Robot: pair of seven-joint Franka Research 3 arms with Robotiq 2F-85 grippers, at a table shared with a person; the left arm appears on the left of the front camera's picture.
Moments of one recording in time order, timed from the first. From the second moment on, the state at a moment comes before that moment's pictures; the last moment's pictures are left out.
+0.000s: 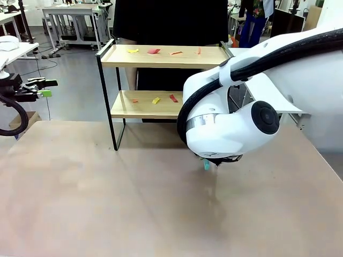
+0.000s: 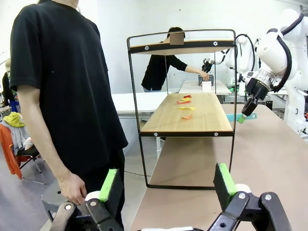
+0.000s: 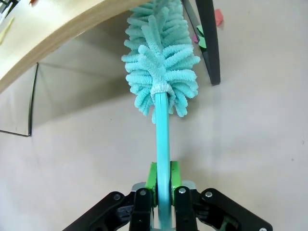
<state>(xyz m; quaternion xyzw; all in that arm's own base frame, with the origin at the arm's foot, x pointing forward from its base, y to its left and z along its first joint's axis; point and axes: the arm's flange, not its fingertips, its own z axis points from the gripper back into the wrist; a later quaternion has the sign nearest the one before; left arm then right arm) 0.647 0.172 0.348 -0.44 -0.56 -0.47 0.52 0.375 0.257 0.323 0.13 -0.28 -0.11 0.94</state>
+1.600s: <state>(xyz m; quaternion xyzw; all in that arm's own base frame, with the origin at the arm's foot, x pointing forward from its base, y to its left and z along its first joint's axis) 0.647 0.172 0.348 -0.44 -0.56 -0.47 0.52 0.337 0.255 0.332 0.29 -0.17 0.25 0.91</state>
